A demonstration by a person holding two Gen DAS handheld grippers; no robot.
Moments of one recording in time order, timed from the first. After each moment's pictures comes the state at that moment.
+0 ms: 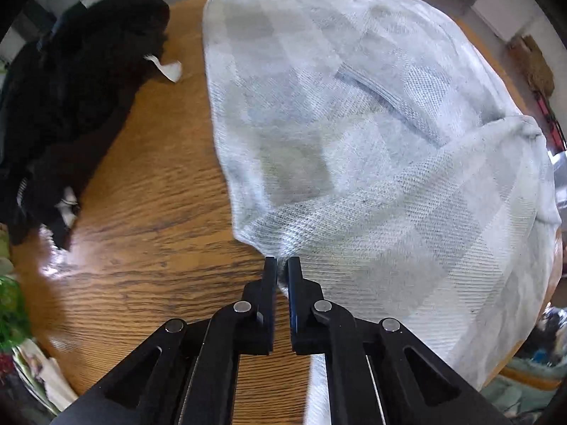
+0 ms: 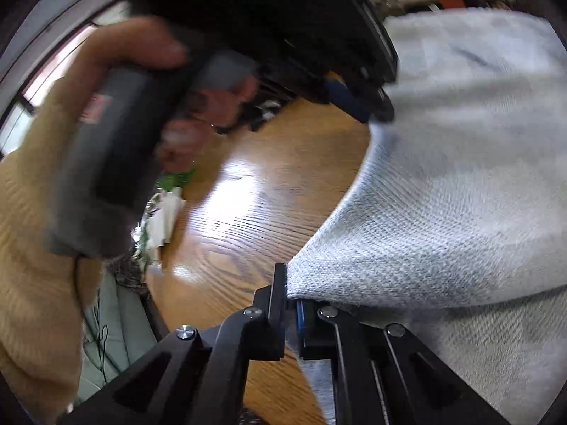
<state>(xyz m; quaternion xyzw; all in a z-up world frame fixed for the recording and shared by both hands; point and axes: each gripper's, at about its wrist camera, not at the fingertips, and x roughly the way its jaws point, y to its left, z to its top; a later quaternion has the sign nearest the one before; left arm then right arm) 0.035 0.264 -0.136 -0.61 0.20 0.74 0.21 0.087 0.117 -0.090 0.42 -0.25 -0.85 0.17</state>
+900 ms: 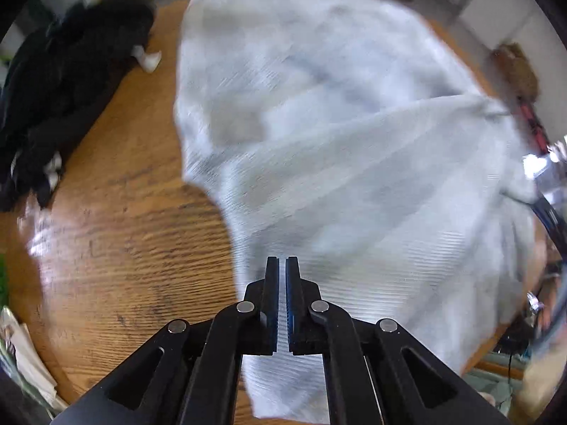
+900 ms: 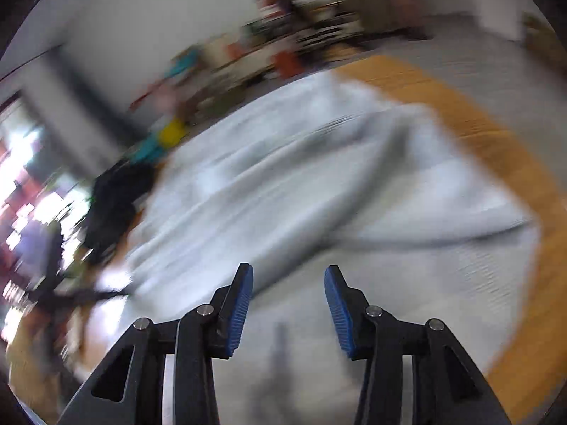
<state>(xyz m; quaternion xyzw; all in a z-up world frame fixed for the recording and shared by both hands) 0.092 0.255 -0.116 -0.59 0.15 0.74 0.27 0.226 0.386 -0.053 0.35 -0.31 -0.86 -0.19</state>
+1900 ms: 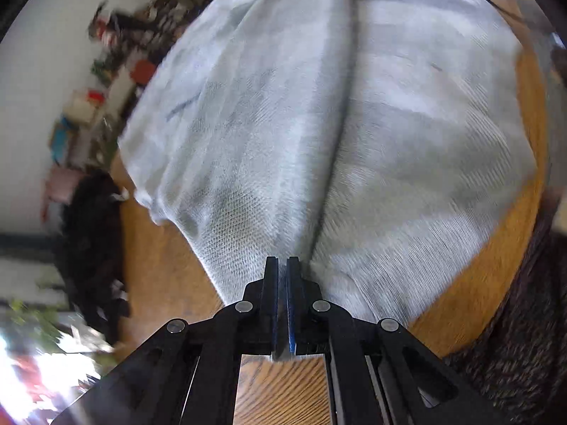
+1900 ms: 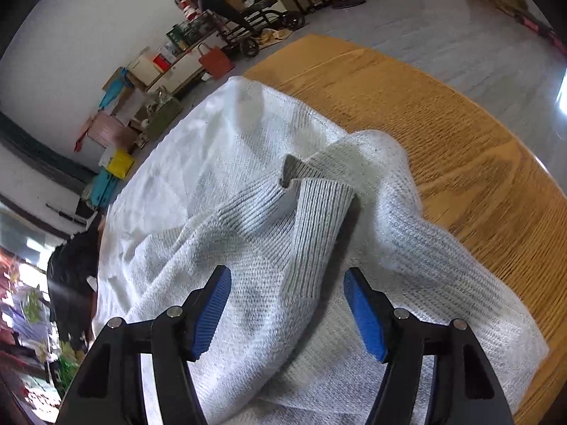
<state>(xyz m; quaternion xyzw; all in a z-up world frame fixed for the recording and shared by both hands) 0.248 0.224 -0.132 -0.34 0.55 0.69 0.34 0.134 0.483 -0.086 0.38 -0.39 -0.80 -0.24</state>
